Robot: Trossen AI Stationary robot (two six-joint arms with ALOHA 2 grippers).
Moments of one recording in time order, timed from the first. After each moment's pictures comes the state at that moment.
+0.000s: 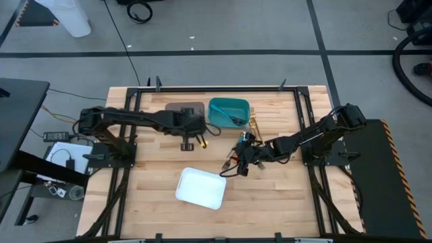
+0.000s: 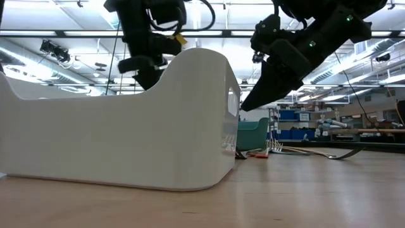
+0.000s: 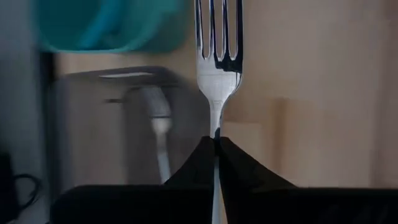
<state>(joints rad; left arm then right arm) 0.09 1.60 1.18 -0.77 -0.36 0.19 0.23 1.55 0.74 0.07 0.42 0.30</state>
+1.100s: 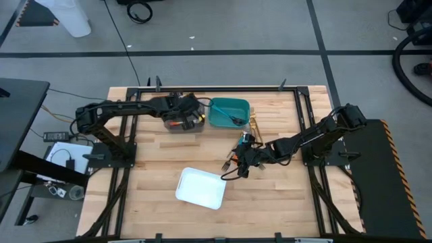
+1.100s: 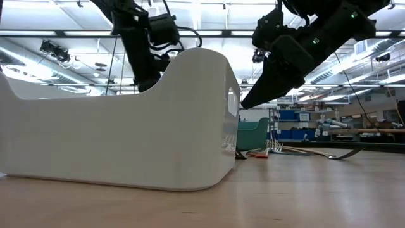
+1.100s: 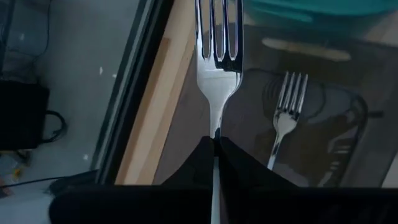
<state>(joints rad) 0.36 1.57 1.07 -0.56 -0.46 0.17 0.25 1.55 0.74 0.08 0.43 0.29</state>
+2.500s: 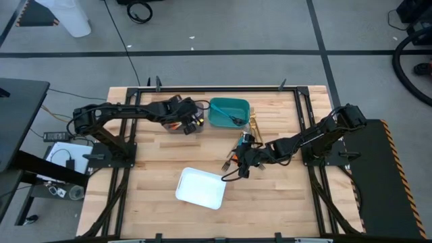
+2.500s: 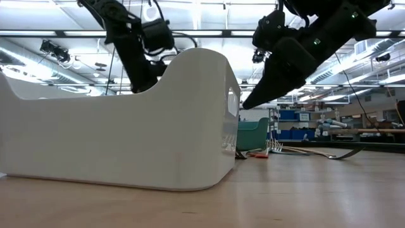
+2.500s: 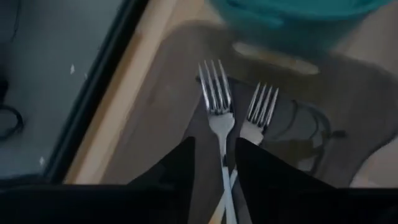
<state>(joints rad) 0.34 1.54 0.95 -0.41 -0.38 0.06 0.25 1.55 0.74 0.06 0.43 0.26</state>
